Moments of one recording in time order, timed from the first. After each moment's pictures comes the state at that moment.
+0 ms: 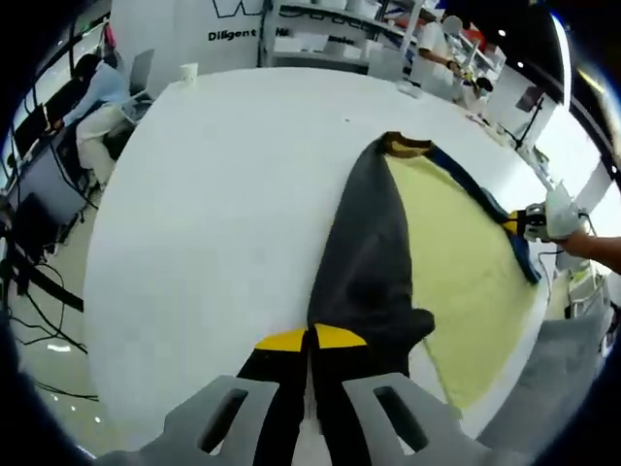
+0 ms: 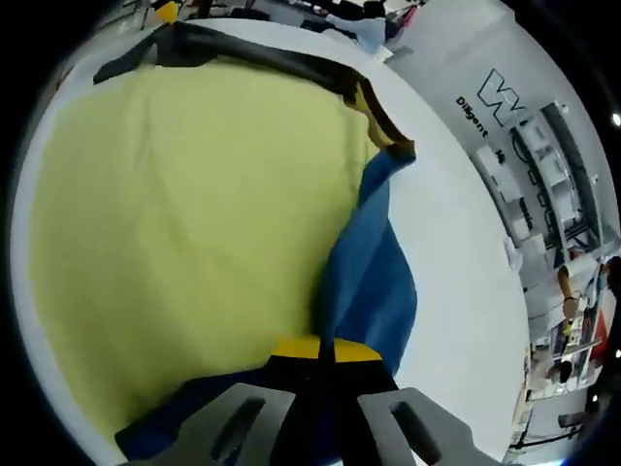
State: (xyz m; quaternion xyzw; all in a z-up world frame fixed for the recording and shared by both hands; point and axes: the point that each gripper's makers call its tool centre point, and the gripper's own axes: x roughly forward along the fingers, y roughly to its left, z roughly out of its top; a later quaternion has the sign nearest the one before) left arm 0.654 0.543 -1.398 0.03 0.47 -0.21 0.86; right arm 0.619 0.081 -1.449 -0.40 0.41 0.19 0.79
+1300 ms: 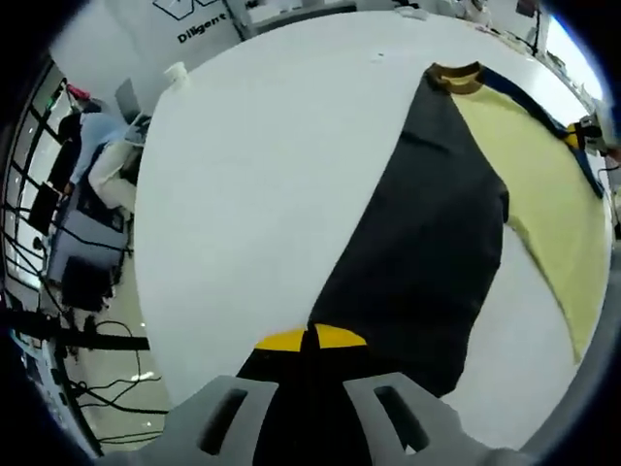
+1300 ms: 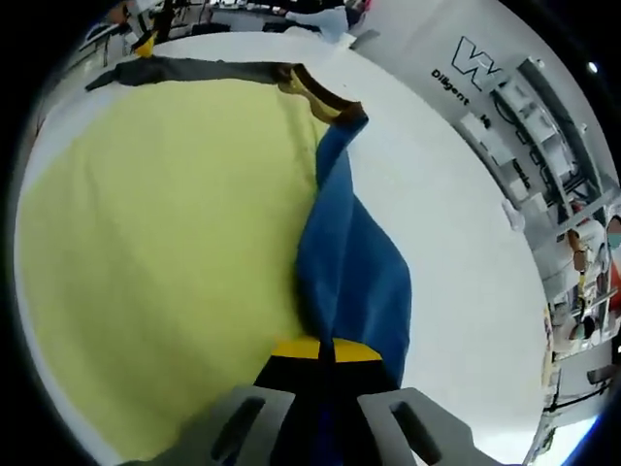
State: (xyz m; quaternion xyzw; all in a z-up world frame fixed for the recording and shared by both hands) left arm 0.703 0.602 -1.440 0.23 0.51 -0.17 0.81; right arm 0.622 0.071 -1.446 -0.32 0.44 0.15 0.82
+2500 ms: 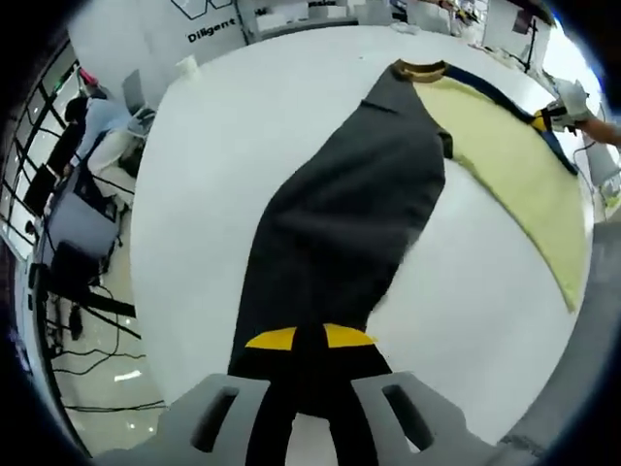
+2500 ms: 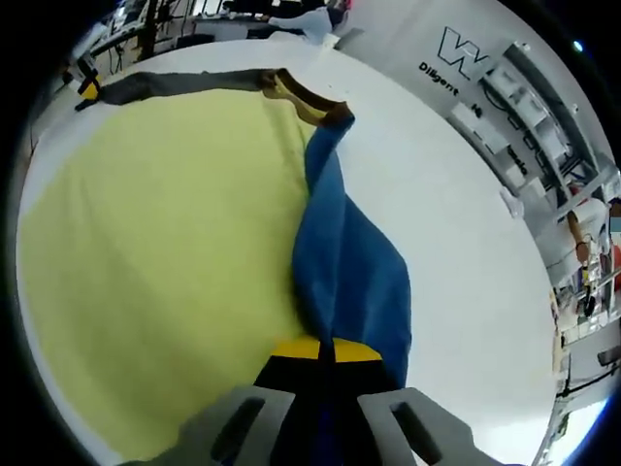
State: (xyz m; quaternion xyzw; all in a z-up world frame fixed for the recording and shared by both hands) left arm 0.617 0.633 -1.442 0.25 0.51 -0.18 0.81; right arm 0.626 0.069 -1.446 -0.29 0.44 0.15 0.83
